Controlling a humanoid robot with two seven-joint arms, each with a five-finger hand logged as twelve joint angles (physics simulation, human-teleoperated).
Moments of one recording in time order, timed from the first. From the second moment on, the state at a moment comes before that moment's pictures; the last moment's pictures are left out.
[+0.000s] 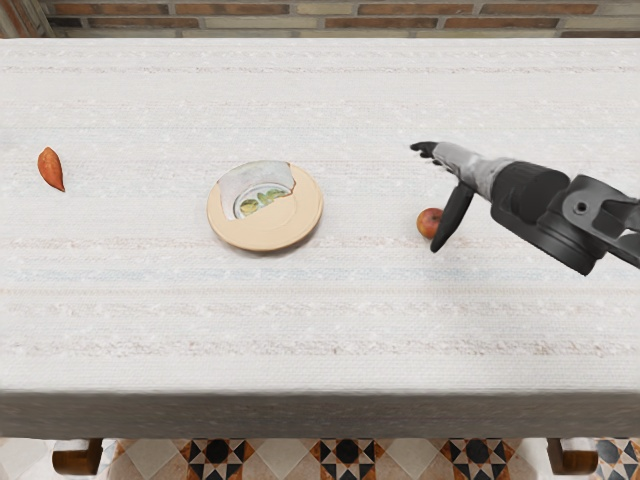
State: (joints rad) left arm -0.04 0.00 -0.03 -0.27 0.03 -0.04 0.06; right arm 1.09 -0.61 0.24 1.52 -0.89 -0.19 -0.61
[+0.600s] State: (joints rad) left arm -0.04 0.00 -0.03 -0.27 0.03 -0.04 0.06; right arm 0.99 -0.50 0.19 1.40 -1.01 -0.36 -0.61
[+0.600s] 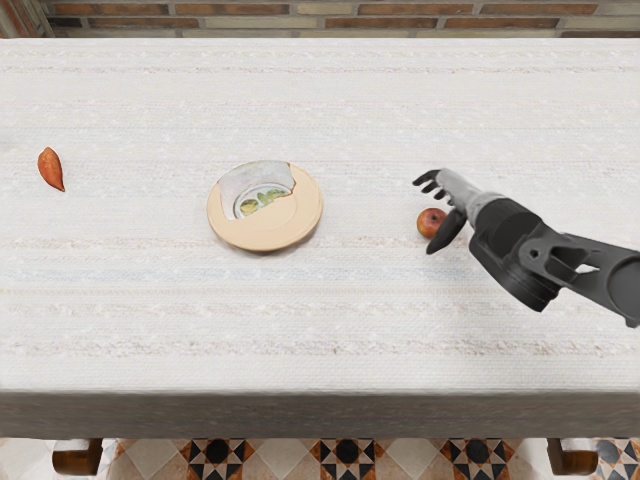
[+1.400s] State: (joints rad) left arm -0.04 0.00 -0.03 -0.27 0.03 -0.04 0.06; right arm 0.95 -0.48 0.19 1.39 -1.01 -0.36 -0.61
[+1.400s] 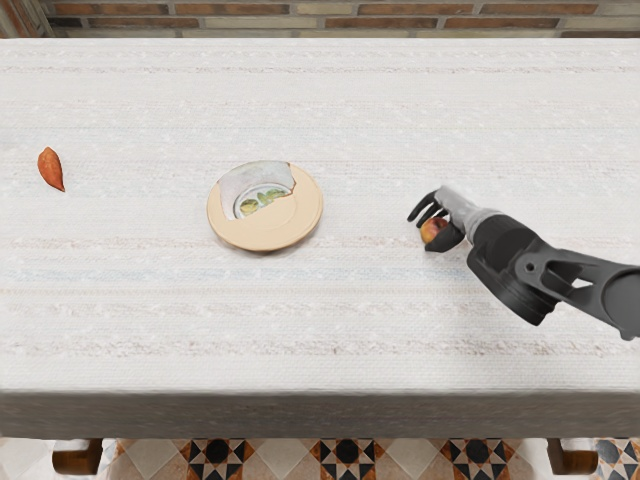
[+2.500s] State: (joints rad) left arm -0.04 0.00 -0.03 -0.27 0.03 -0.04 0.06; right arm 1.09 -0.20 0.29 1.35 -0.98 -0.36 -0.61
